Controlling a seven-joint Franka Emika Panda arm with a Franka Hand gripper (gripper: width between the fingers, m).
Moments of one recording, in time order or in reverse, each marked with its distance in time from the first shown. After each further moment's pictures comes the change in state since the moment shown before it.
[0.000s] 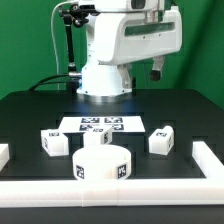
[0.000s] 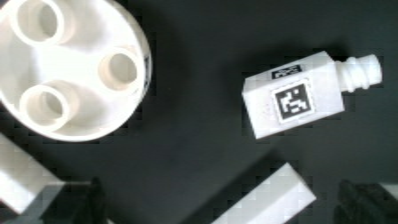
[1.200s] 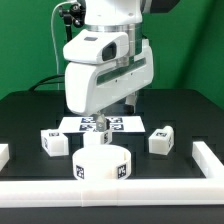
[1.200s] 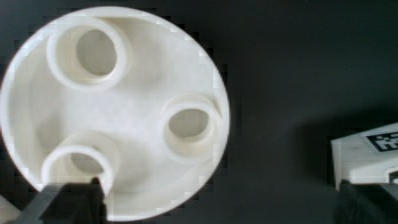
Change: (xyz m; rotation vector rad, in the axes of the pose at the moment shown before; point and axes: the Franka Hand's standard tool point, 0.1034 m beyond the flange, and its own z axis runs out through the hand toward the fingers) arm -0.012 0.051 0.053 0.037 -0.007 -0.108
